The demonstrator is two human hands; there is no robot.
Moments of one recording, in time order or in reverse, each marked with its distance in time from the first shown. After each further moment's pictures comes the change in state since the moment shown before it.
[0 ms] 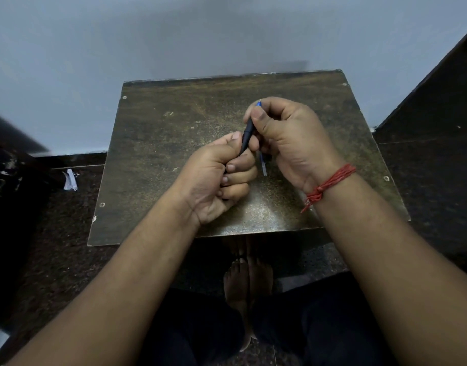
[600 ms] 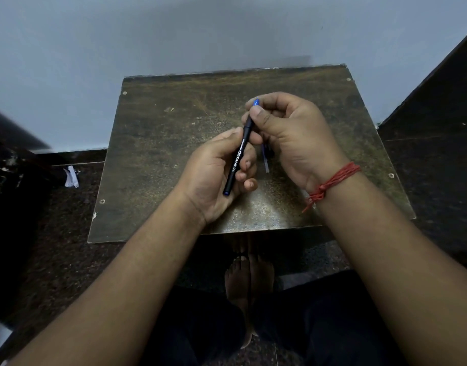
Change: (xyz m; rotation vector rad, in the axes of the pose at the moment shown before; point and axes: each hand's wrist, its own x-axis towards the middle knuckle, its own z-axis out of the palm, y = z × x) left_hand 0.004 -0.006 0.000 0.075 0.088 0.097; right_hand -0.002 0.000 0.005 0.094 0.088 0.025
